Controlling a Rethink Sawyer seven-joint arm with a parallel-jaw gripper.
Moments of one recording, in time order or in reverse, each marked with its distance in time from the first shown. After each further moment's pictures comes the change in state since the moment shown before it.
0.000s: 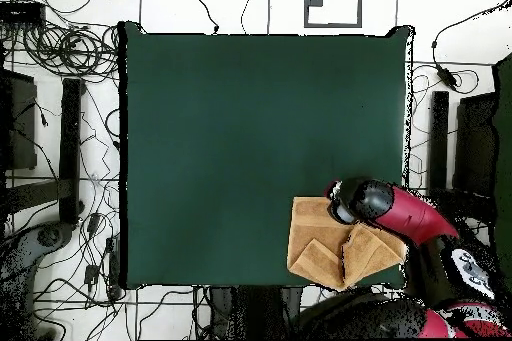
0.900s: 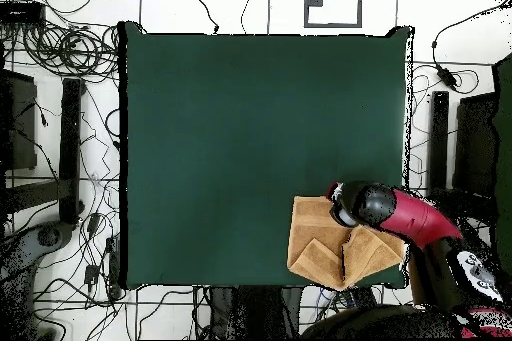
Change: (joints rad) arm -0.051 -0.015 0.064 0.011 -0.096 -0.018 0.000
